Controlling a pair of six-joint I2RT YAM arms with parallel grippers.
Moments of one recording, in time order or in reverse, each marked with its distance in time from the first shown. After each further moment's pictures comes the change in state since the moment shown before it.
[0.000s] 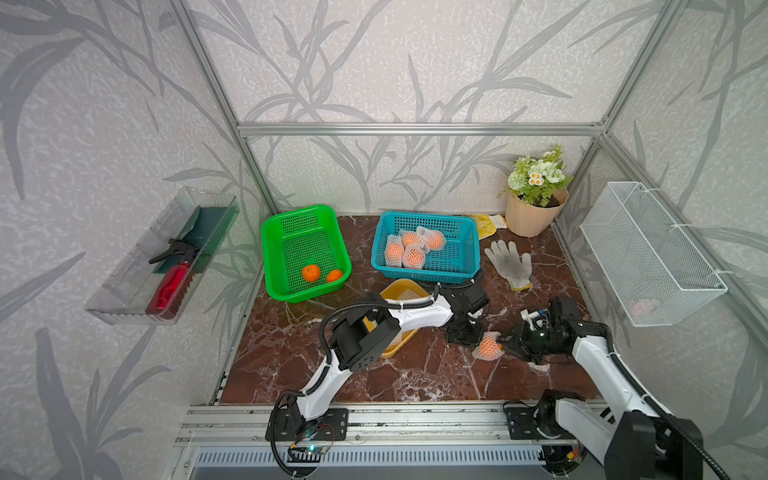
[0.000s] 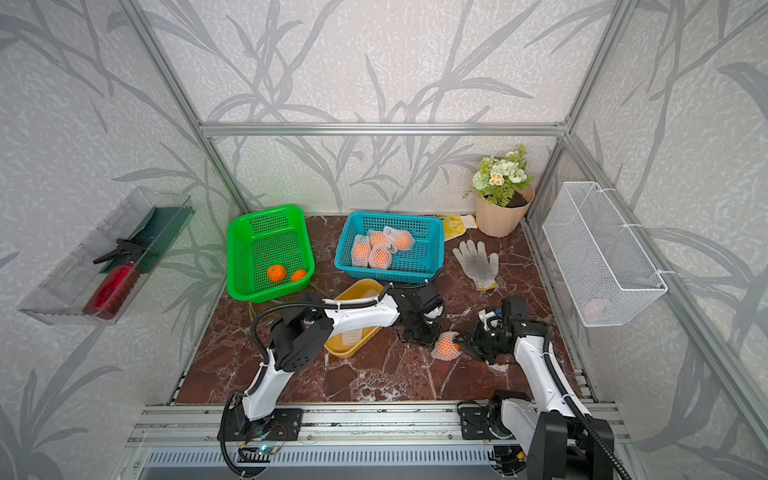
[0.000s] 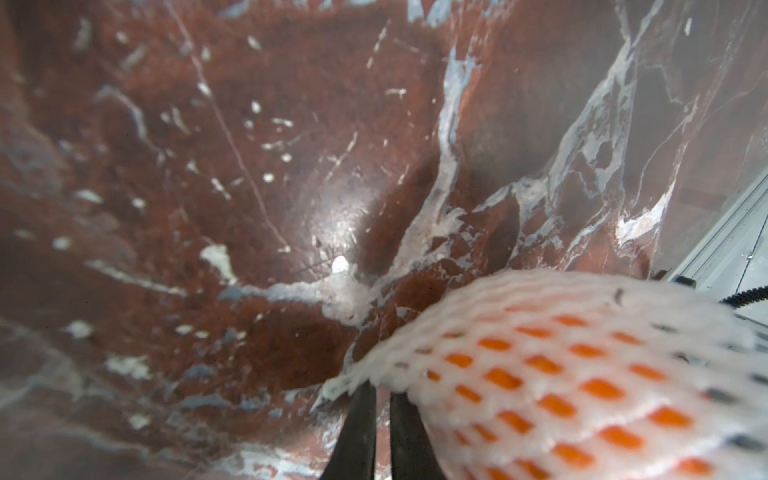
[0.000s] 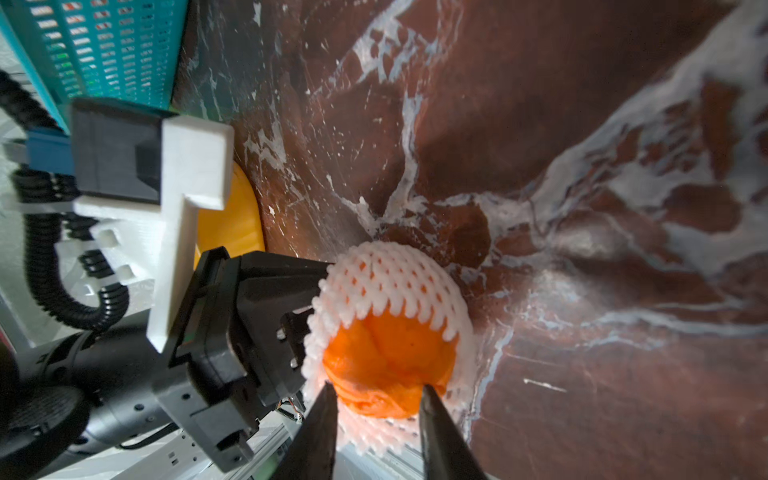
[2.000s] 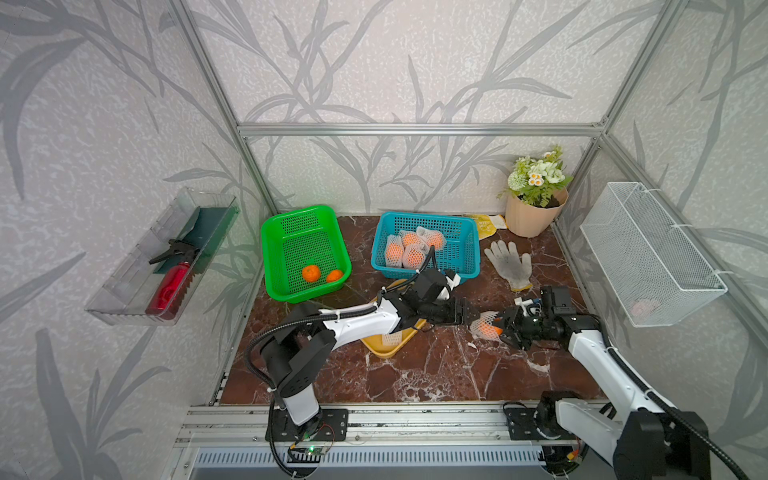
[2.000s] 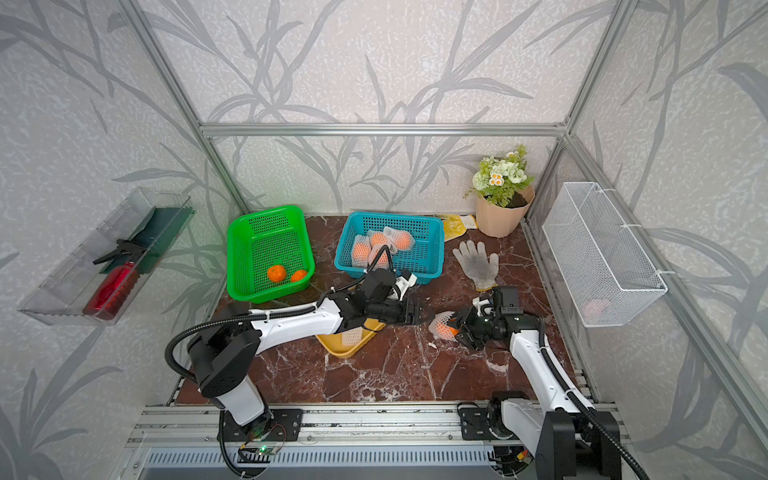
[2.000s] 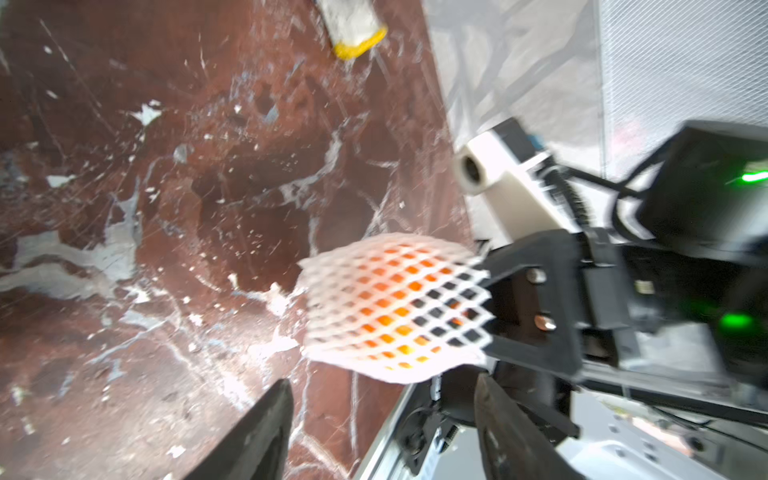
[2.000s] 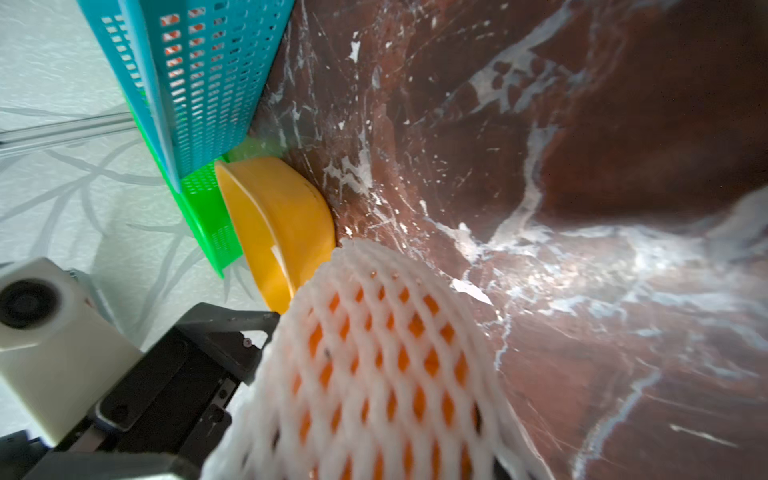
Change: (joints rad) left arm 0.148 -0.487 -0.599 0.778 0.097 -0.303; right arm 0.091 0.034 0.039 0.278 -0.093 0.367
